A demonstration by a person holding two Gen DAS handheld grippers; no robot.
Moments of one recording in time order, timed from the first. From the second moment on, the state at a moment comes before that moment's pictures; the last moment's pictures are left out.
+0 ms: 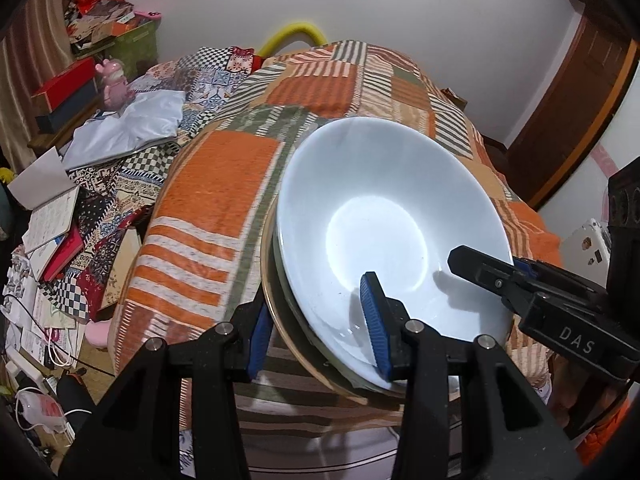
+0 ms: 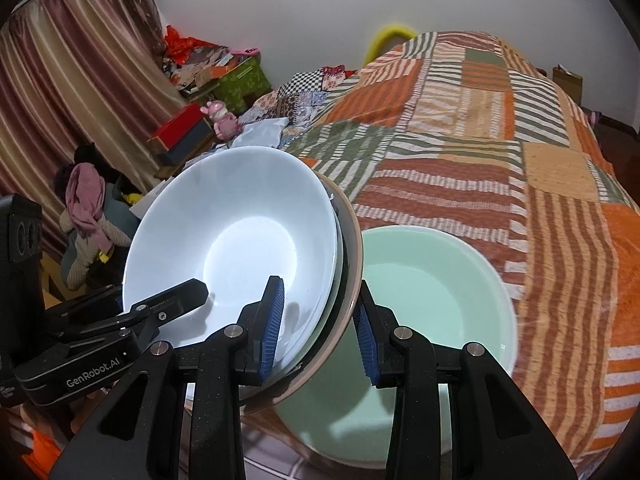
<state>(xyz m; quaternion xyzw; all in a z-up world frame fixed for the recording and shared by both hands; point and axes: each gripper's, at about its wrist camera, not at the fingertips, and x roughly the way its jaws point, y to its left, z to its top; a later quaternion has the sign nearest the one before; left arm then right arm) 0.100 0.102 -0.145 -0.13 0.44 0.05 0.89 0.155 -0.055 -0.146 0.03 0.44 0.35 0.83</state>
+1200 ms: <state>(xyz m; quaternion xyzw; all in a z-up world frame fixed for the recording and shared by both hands) 0.149 0.041 -0.183 -0.11 0.48 -0.01 0.87 0.173 -0.119 -0.178 0.07 0.47 0.29 0.83</state>
